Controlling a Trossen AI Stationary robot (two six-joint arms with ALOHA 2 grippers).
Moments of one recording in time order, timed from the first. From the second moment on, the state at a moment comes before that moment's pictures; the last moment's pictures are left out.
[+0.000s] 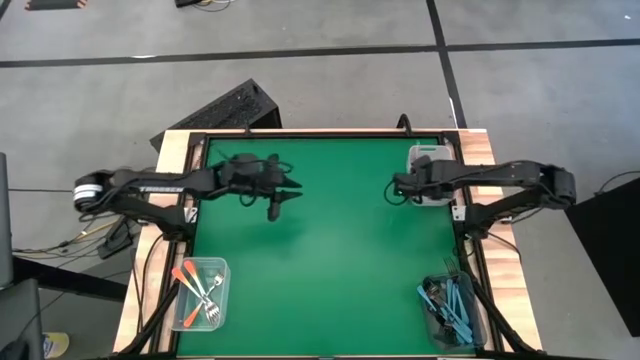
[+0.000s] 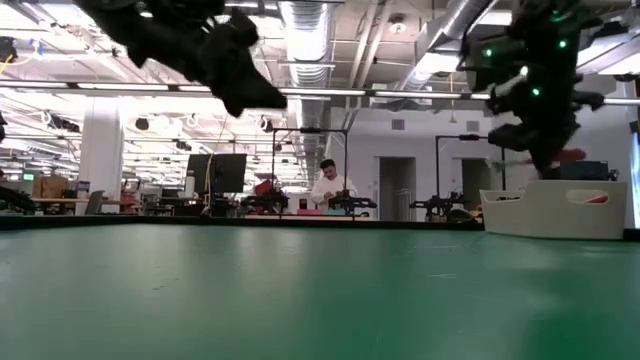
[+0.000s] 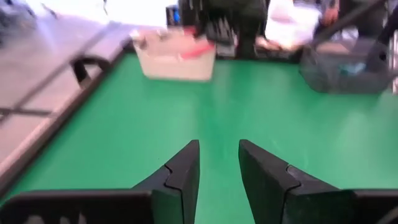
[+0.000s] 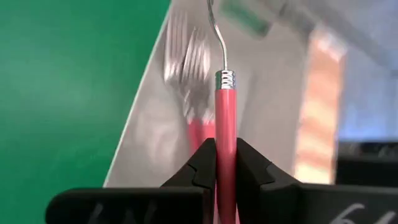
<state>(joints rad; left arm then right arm) 0.28 1.19 0.66 0.16 0.17 0.04 -0.27 1.25 0.80 -1.25 0.62 0.95</state>
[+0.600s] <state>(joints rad) 0.25 0.90 0.62 0.15 0.12 0.04 -0.43 1.16 0.81 -1.13 0.51 0.68</state>
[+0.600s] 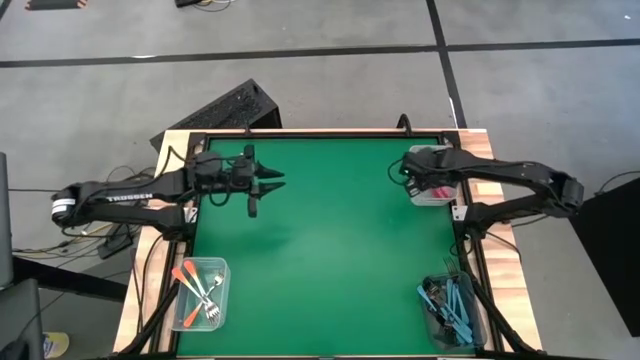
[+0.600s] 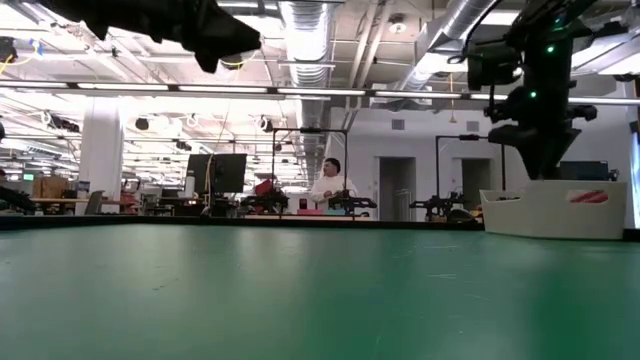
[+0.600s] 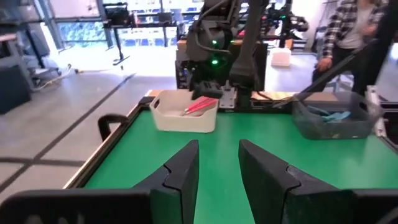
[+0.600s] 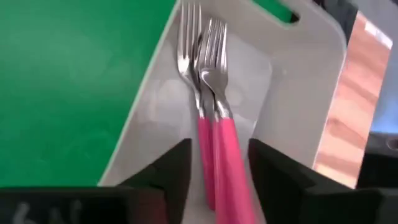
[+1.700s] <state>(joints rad) -0.08 0.15 0.17 0.25 -0.18 0.14 0.21 0.59 0.50 0.08 0.26 0.07</state>
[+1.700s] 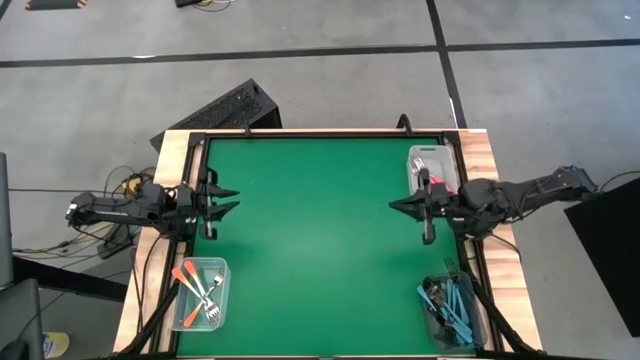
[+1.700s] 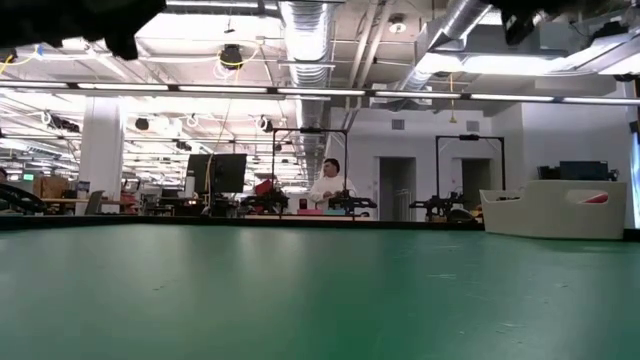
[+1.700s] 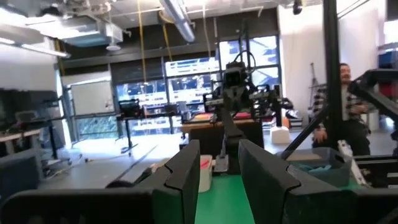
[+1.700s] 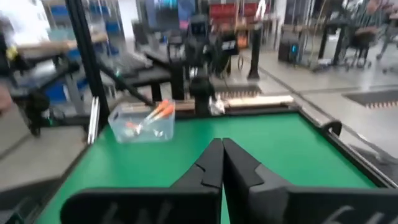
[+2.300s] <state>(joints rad) -0.08 0.08 0.13 0.23 -0.23 0.13 -0.05 0.41 0.24 0.32 -0.11 0.15</state>
